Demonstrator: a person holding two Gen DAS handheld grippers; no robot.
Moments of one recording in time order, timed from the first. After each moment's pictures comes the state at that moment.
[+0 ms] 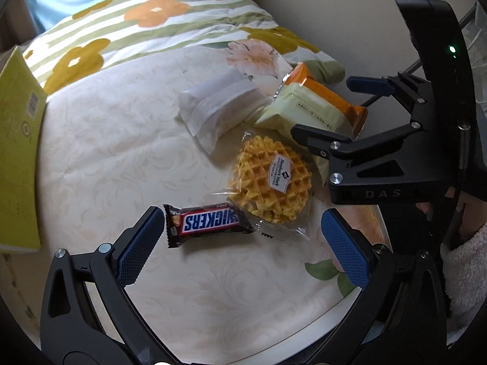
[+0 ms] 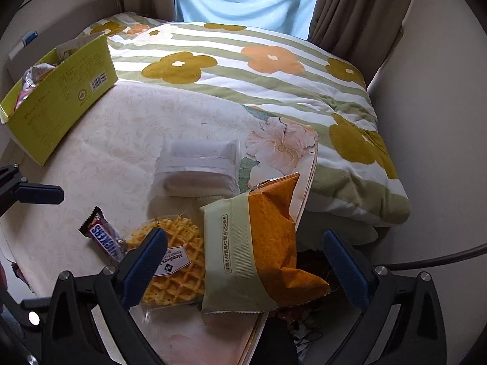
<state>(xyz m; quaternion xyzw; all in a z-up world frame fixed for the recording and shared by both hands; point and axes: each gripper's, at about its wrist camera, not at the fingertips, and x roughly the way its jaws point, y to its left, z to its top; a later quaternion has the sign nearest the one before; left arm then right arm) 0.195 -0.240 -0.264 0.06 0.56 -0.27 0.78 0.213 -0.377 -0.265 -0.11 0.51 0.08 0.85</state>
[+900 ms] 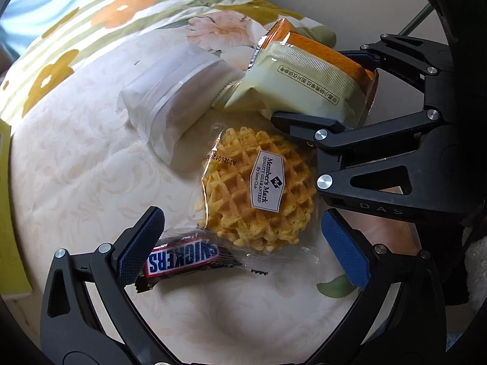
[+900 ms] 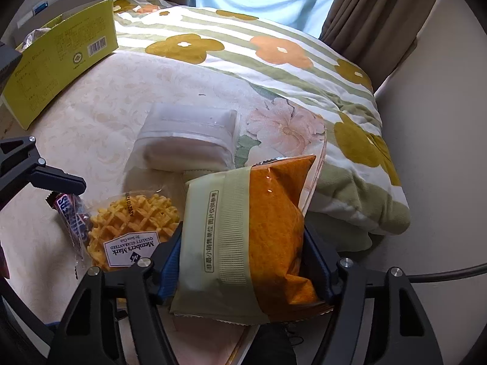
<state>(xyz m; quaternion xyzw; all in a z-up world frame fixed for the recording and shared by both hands) 0.210 -0.292 -0.306 0.13 0.57 -0.30 0.75 0.213 -0.378 -0.297 -0.16 0.51 0.09 0.84</state>
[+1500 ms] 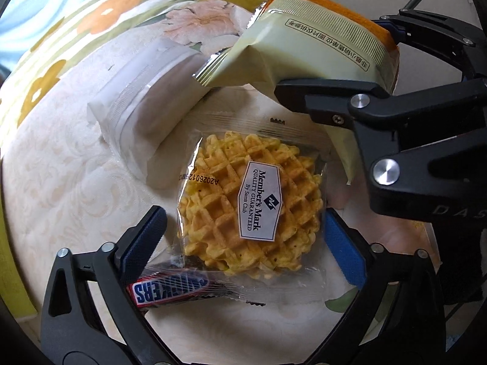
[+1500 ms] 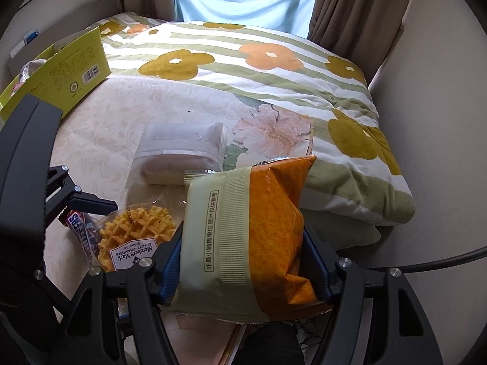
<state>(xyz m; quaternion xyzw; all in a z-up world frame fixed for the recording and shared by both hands) 0.220 -0.318 -0.327 0.17 0.57 -0.31 0.74 0.212 -0.399 -0.285 -0.10 0.50 0.08 0.86</state>
